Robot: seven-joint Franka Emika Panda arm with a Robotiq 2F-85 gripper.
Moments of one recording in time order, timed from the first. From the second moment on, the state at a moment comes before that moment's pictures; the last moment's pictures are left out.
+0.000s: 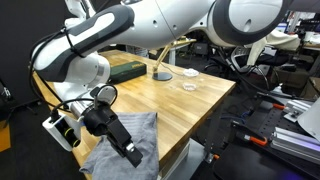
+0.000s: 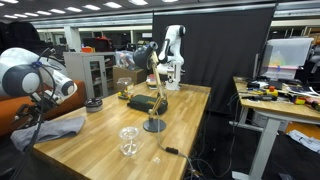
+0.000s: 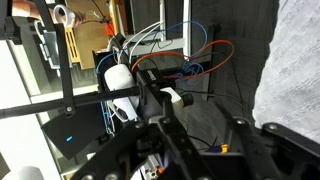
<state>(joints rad) 0.62 1.47 0.22 -0.64 0.38 1.06 2.24</state>
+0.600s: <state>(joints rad) 0.62 1.25 0.22 -0.90 0.38 1.16 2.19</state>
